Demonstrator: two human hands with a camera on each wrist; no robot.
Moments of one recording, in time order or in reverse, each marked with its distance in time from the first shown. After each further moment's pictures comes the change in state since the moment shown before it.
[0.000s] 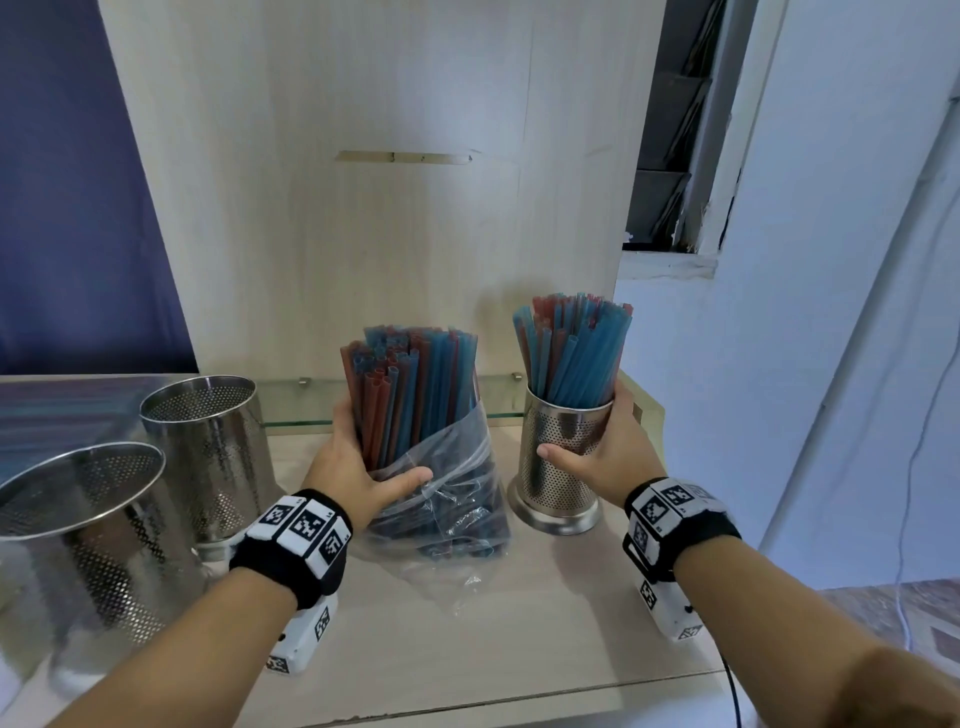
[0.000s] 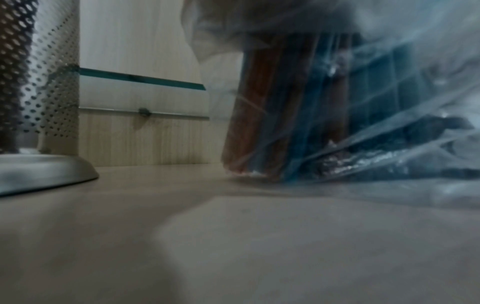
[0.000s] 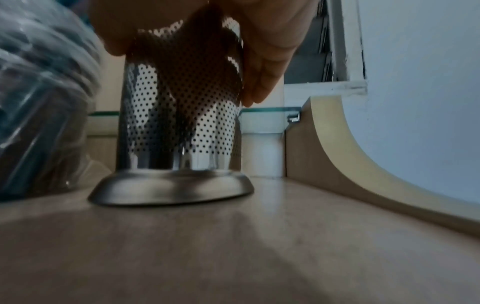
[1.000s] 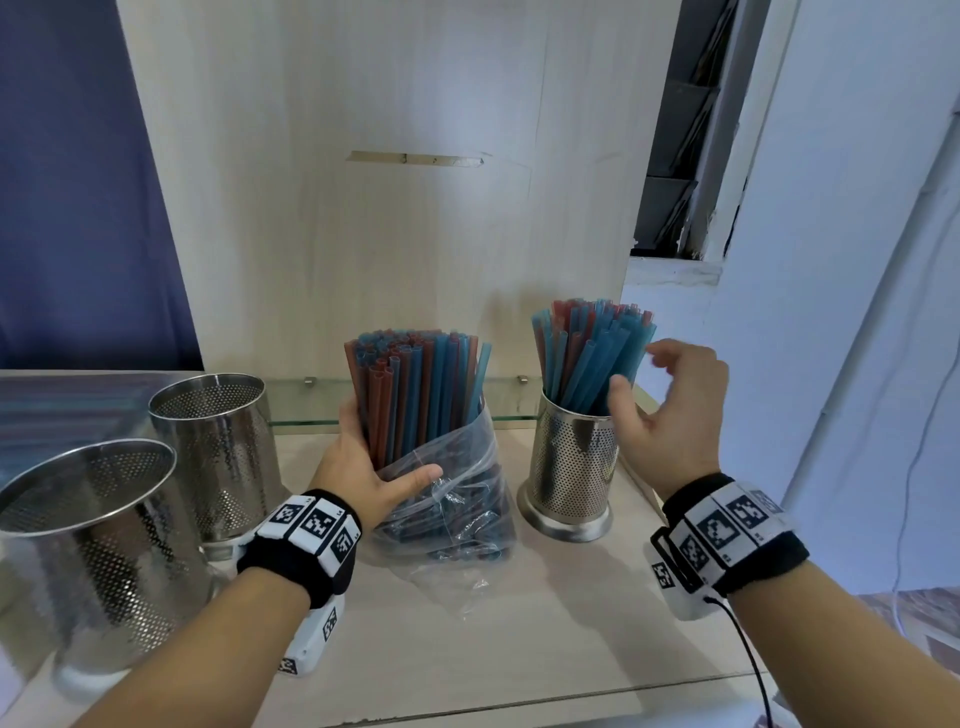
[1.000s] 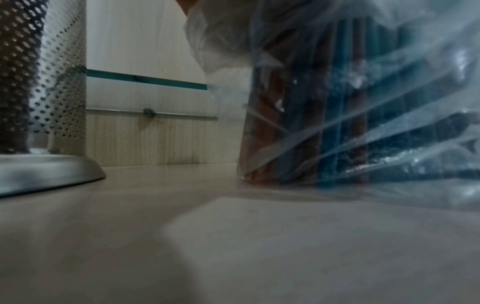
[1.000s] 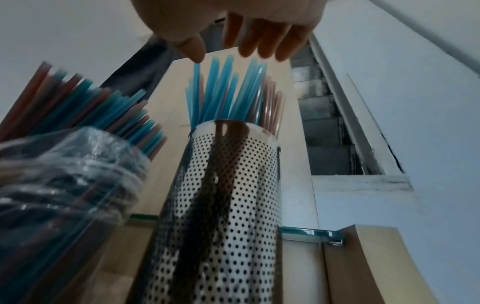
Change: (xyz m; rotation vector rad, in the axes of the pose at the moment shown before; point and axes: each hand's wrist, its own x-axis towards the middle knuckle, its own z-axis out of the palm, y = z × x) left_hand 0.000 0.002 -0.003 -0.009 -0.011 -0.038; right_hand -0.002 -0.040 -0.032 -0.102 0.574 -0.369
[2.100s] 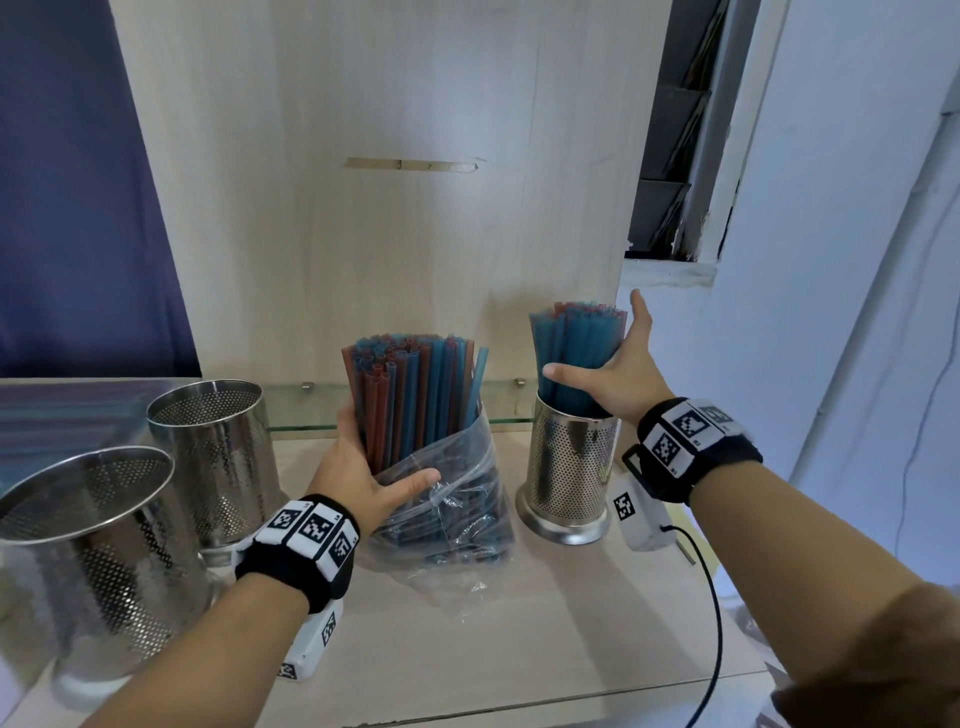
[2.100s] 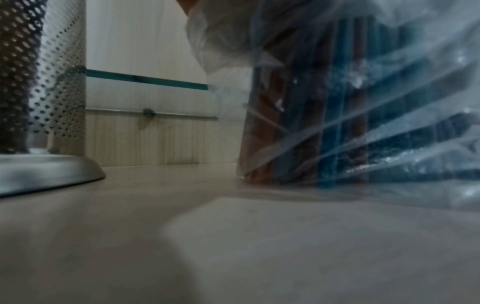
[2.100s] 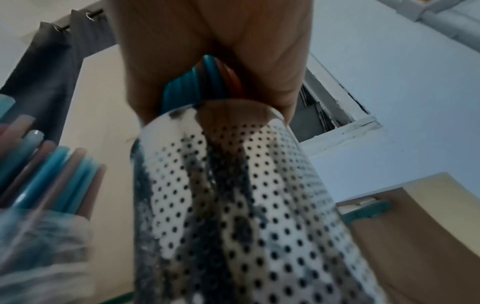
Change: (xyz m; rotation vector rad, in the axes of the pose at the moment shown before) left_hand 0.000 0.000 0.000 -0.010 0.003 0.014; right_hand 0.048 0.000 0.032 0.351 -0.502 0.590
